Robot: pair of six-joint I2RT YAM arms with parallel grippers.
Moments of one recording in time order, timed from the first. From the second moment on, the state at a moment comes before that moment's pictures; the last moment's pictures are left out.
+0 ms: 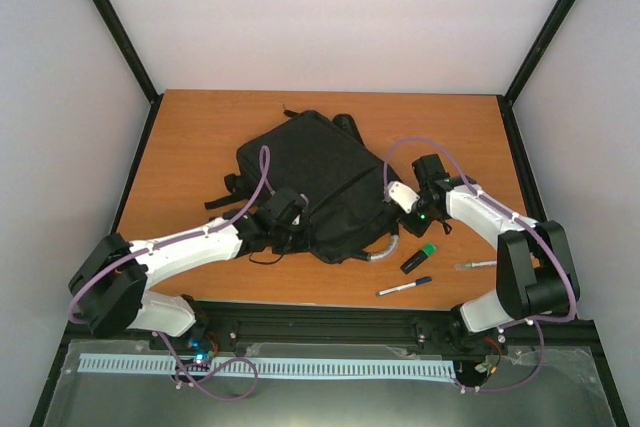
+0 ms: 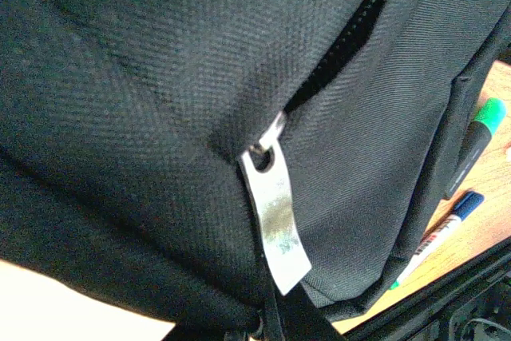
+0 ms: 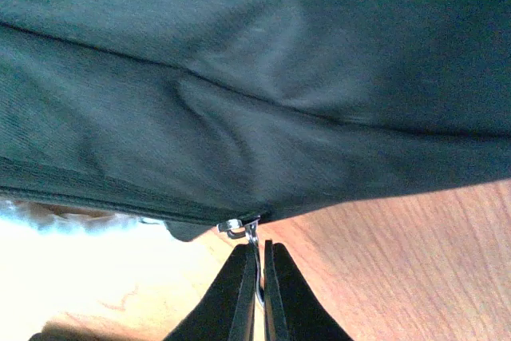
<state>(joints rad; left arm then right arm) -0.85 1.36 0.78 -0.38 0.13 -0.91 0.28 1.48 0.86 -0.69 -0.17 -0.66</state>
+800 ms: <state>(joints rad) -0.61 1.58 1.02 -0.50 0.04 -0.70 0.50 1.31 0.73 -0.67 -0.23 -0.63</state>
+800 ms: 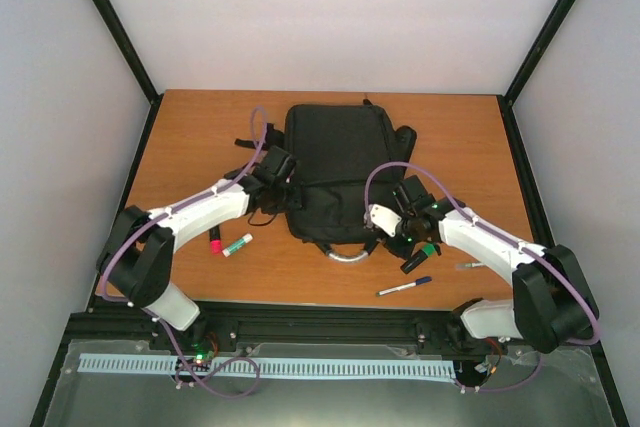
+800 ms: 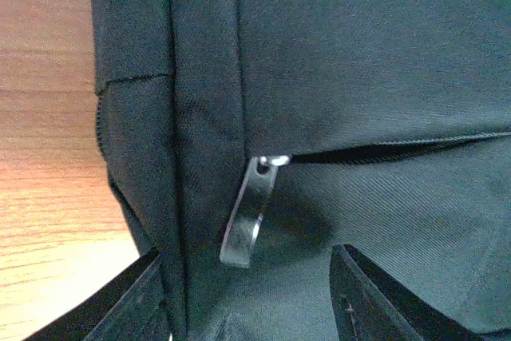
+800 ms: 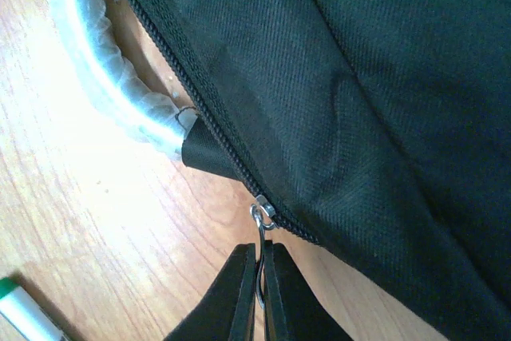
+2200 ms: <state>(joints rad) -0.82 1.64 0.91 -0.20 0.26 -1.01 0.63 1.45 0.87 -0.65 -0.33 -0.52</state>
